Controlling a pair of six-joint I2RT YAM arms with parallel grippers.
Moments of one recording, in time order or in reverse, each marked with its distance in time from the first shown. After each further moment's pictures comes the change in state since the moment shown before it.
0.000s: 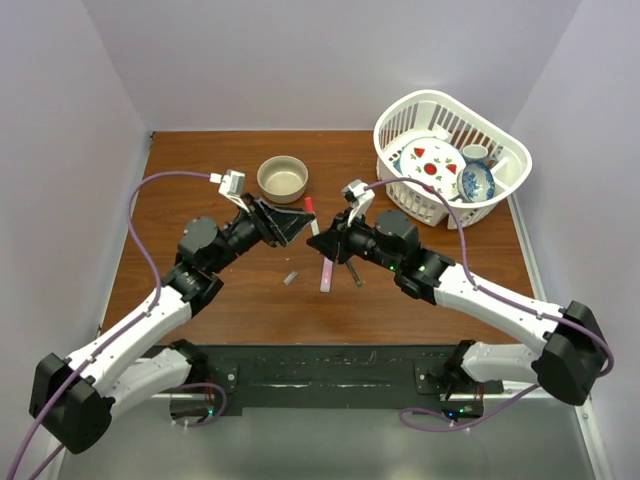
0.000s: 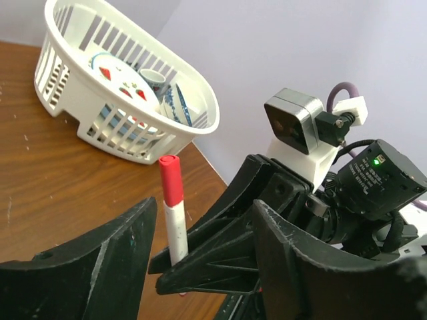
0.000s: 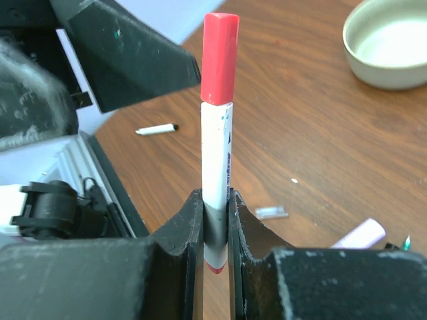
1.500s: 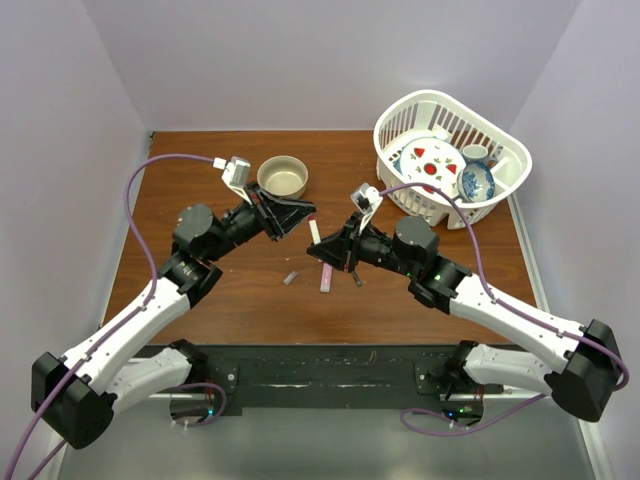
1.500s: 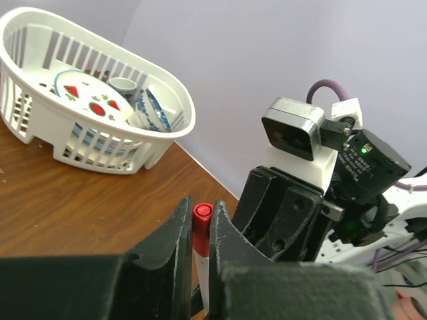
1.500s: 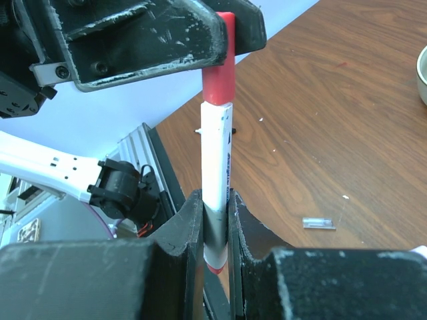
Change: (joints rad) left arm 0.000 0.031 0.131 -0.045 0.123 0.093; right arm 0.000 -0.124 -0.045 0.057 -0.176 0.035
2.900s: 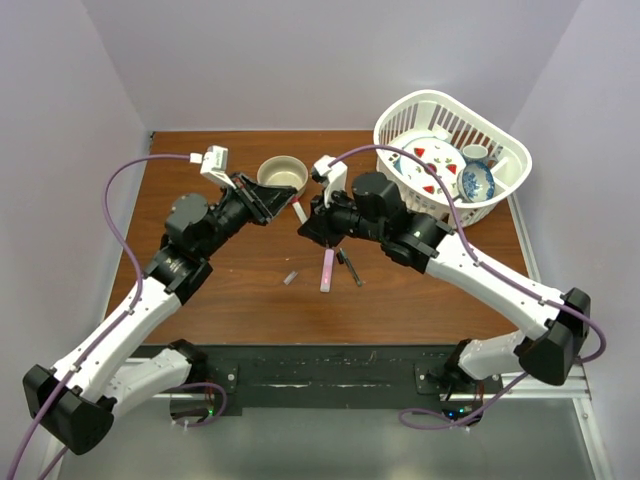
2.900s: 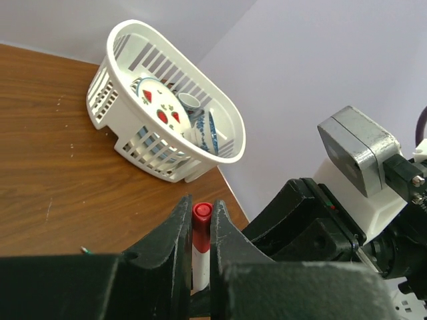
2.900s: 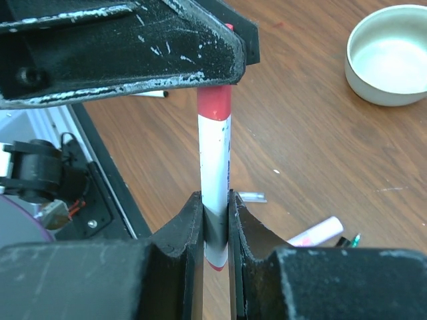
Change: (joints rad) left arm 0.029 -0.029 0.094 -0.278 -0.214 -0.104; right arm 0.025 0.269 0.516 -0.561 0.149 -0.267
